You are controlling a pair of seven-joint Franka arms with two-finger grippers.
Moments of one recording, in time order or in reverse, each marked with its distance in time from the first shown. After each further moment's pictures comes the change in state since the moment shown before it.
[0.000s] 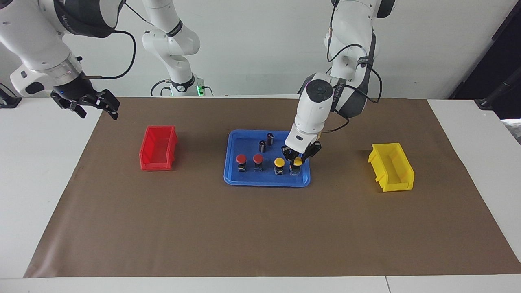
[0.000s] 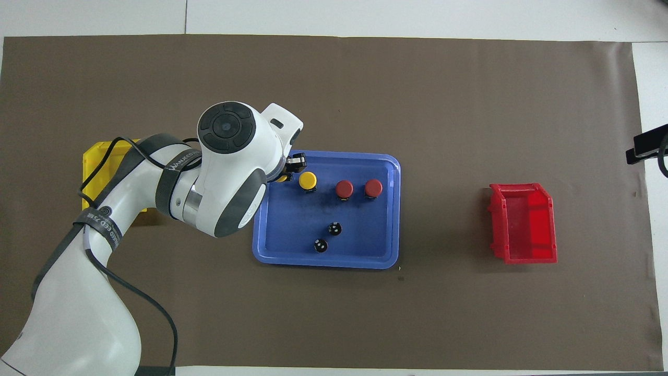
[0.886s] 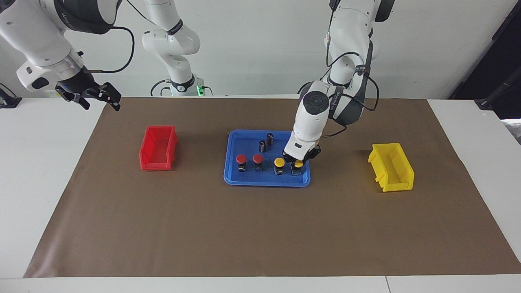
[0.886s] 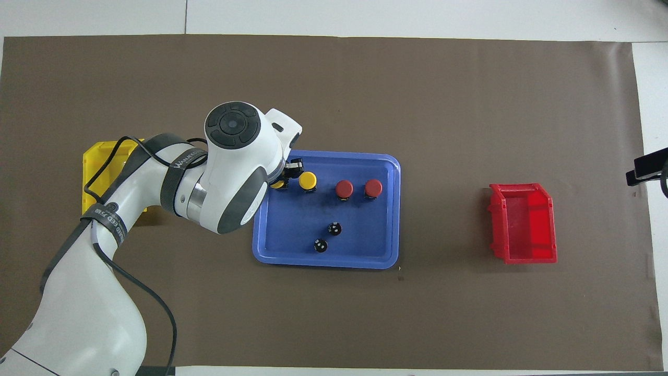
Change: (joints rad) left arm 0.001 0.008 0.007 0.005 0.000 -0.046 0.000; right arm 0.025 -0.049 -0.019 -0.067 0.000 0.001 0.000
